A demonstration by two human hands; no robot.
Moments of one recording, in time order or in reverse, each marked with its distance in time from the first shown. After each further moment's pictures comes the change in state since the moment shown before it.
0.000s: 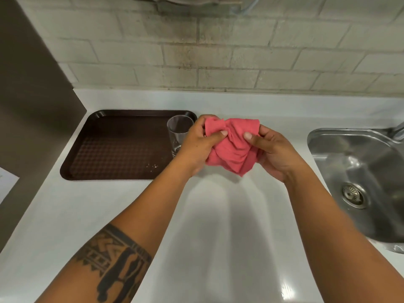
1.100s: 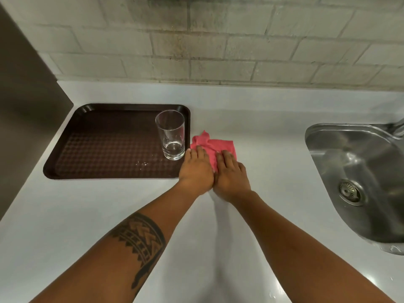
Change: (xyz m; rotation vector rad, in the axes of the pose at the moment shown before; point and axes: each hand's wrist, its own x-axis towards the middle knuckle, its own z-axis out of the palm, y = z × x) left_hand 0.020 -0.112 0.002 1.970 -0.245 -0.016; right_hand 0.025 0.135 0.027 -1.546 0.009 0.045
